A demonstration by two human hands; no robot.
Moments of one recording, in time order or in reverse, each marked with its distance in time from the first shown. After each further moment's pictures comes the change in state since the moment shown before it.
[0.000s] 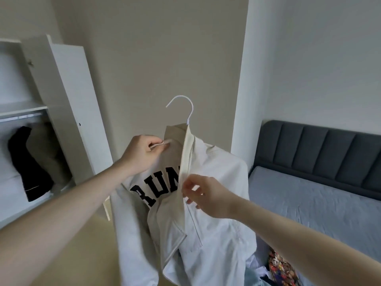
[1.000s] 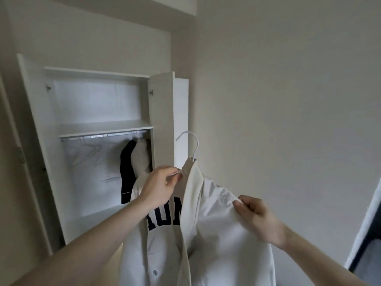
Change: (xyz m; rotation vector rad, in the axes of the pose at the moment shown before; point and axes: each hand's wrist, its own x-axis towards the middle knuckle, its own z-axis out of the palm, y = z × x) left_hand -0.074 -0.233 -0.227 0.216 0.297 -0.204; right_hand 0.237 -0.079 0.157 0.273 -0.035 -0.211
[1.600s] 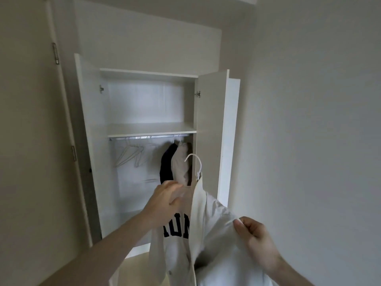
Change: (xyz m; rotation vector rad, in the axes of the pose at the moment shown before) left_hand 0.032 -0.224 -0.063 0.258 -0.139 -0.270; right_hand 0.194 0.052 0.176 0.155 -0.046 0.088
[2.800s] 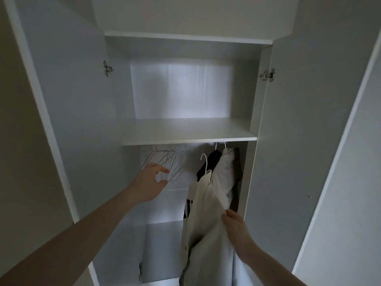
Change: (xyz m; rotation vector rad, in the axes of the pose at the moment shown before) left_hand 0.373 -0.422 -0.057 0.029 0.088 -0.294; right_hand 0.555 0.099 0.289 0.178 -0.180 0.351
